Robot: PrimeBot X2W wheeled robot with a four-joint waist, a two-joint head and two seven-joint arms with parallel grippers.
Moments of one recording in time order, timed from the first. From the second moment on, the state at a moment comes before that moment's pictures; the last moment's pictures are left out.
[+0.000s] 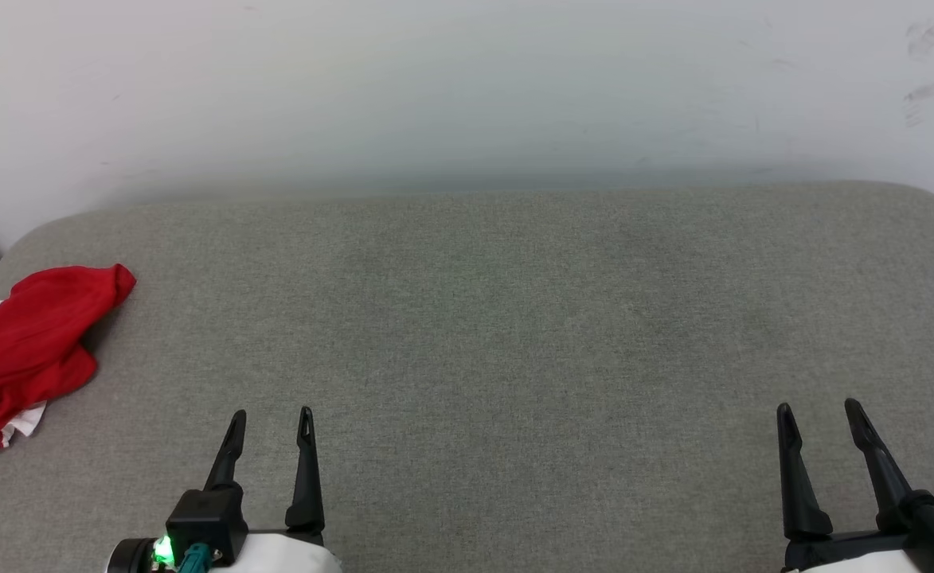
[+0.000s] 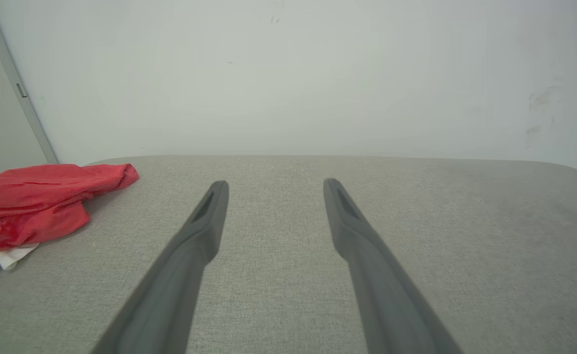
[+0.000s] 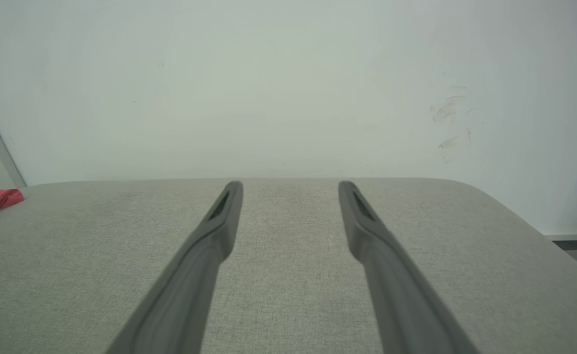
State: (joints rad) left arm 0.07 0.05 -0.09 0.05 -0.12 0.06 -0.26; right arm 0.15 -0.05 -0.05 -0.05 0.09 0.13 -0.26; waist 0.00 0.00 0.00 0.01
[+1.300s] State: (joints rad) left arm 0.07 0.05 -0.07 0.09 -0.15 0.07 -0.26; right arm 0.16 -0.05 -0.04 -0.03 0.12 0.13 -0.26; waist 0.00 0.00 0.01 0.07
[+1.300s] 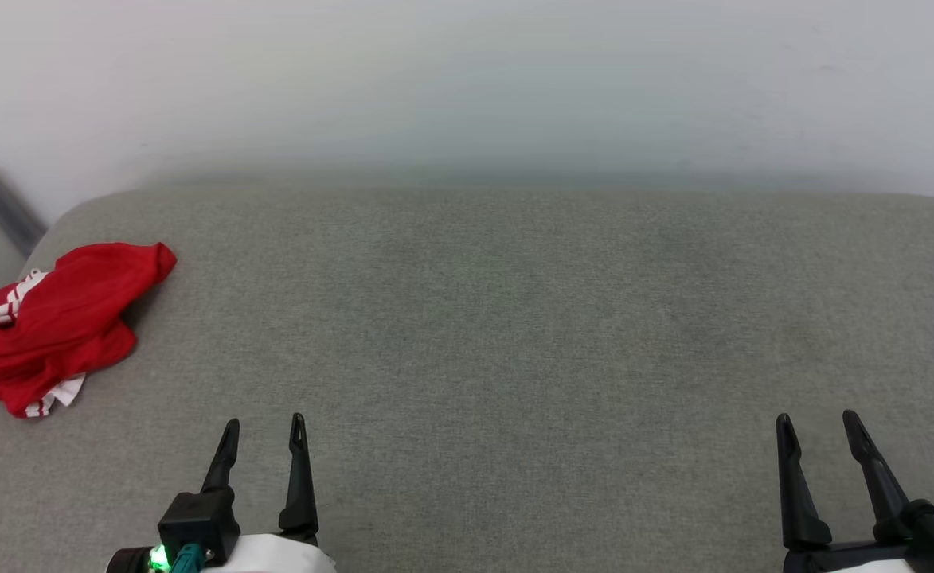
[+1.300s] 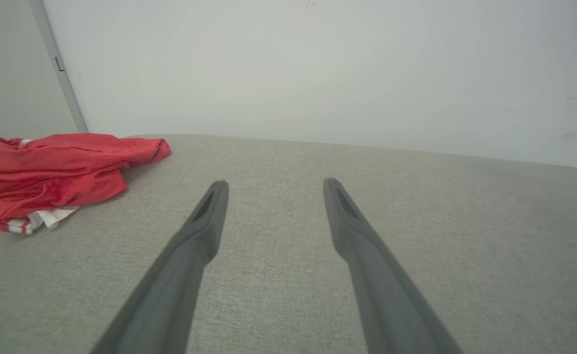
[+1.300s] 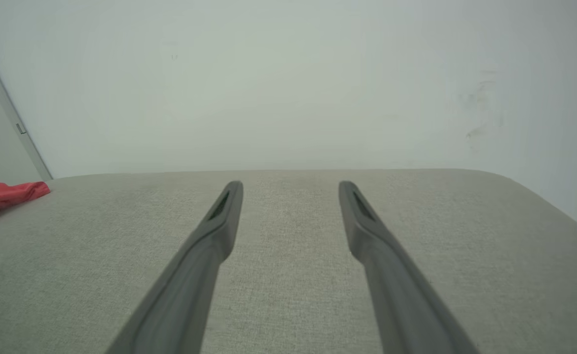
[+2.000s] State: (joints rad) left arm 0.07 0.05 -0.03 0.08 -0.15 0.11 -0.26; right arm 0.17 -0.05 -0.03 -0.05 0.11 0.13 -0.26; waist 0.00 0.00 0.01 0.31
